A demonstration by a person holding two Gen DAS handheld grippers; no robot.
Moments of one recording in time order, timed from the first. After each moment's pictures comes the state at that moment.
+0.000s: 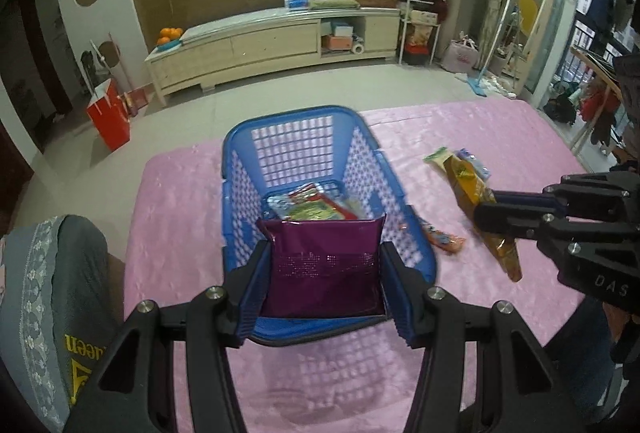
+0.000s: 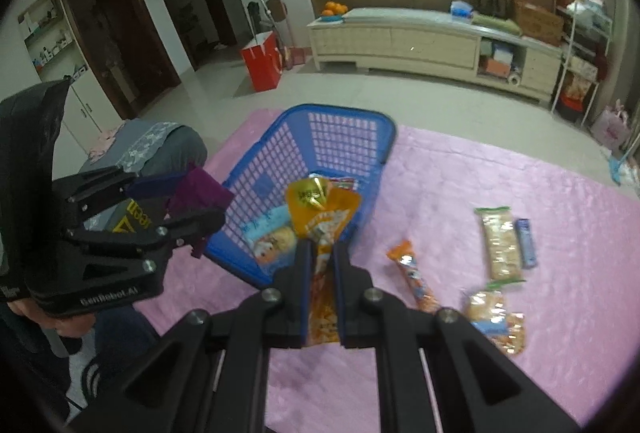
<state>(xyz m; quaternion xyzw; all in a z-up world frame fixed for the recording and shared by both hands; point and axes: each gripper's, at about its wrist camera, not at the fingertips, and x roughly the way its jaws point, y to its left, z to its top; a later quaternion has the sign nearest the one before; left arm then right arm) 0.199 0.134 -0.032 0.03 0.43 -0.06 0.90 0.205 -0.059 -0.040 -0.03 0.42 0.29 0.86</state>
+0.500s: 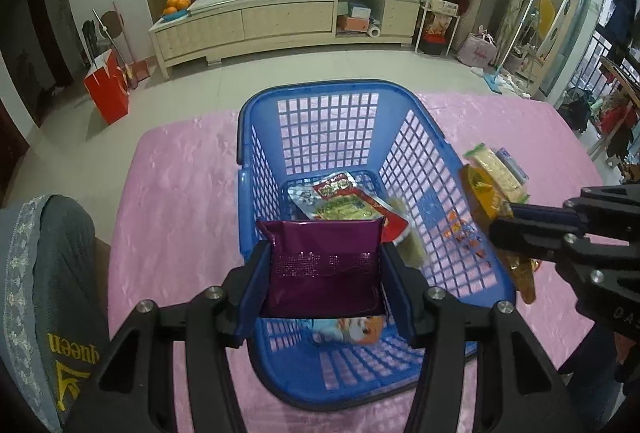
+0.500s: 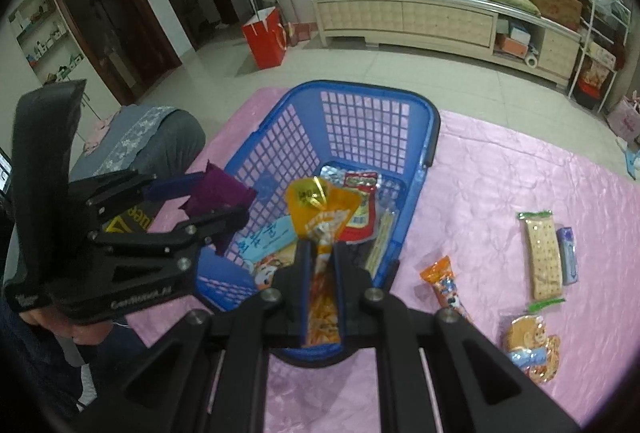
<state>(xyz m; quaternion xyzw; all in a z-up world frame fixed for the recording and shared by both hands) 0.255 0.168 -0.078 0.01 0.46 -0.05 0.88 0.246 -0.020 -0.072 -0.05 0.45 0.28 0.85</state>
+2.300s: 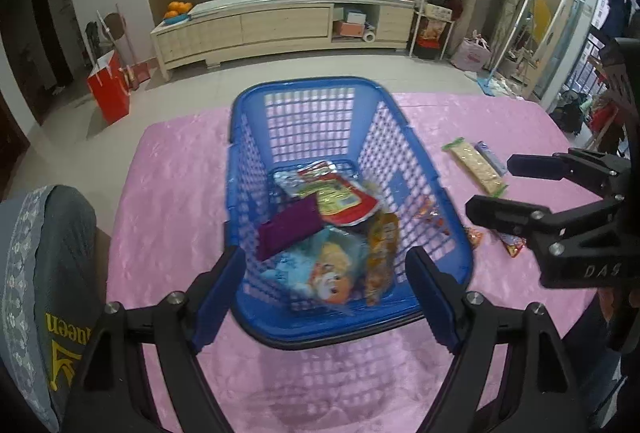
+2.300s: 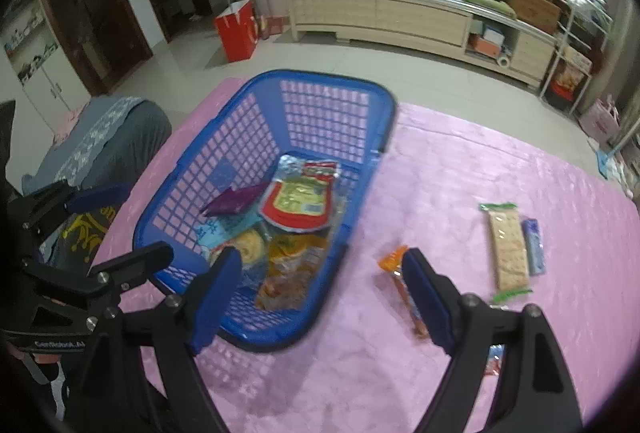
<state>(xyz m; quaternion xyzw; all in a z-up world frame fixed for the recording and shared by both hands) 0.210 0.147 -0.055 0.01 0.45 -0.06 0.89 0.242 -0.045 -0.071 -0.07 0.45 0.23 0.86</state>
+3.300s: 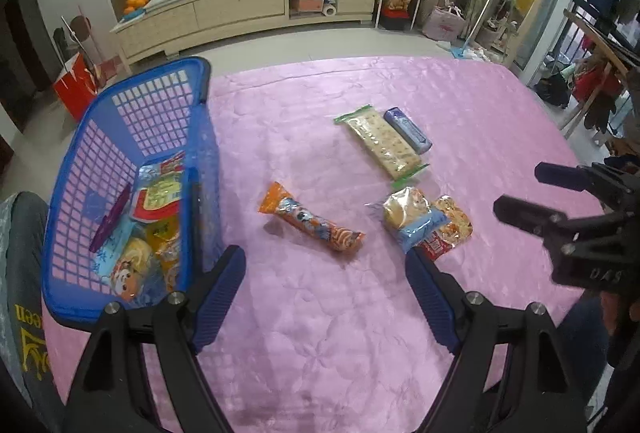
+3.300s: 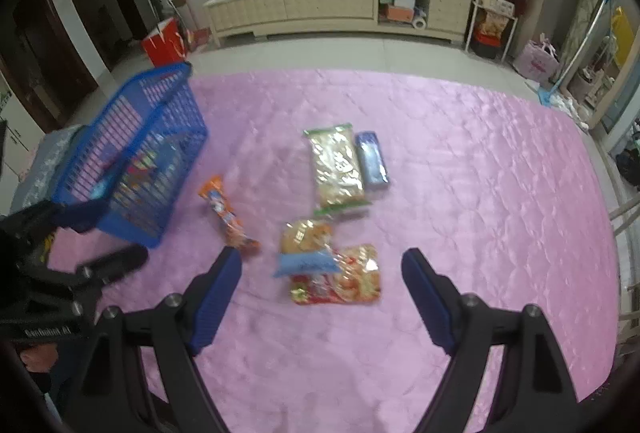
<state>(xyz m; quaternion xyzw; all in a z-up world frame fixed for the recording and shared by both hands) 0.229 -0.038 -0.095 0.02 0.49 -0.08 0.87 0.232 -0.242 -0.102 -0.04 0.48 0.13 0.87</state>
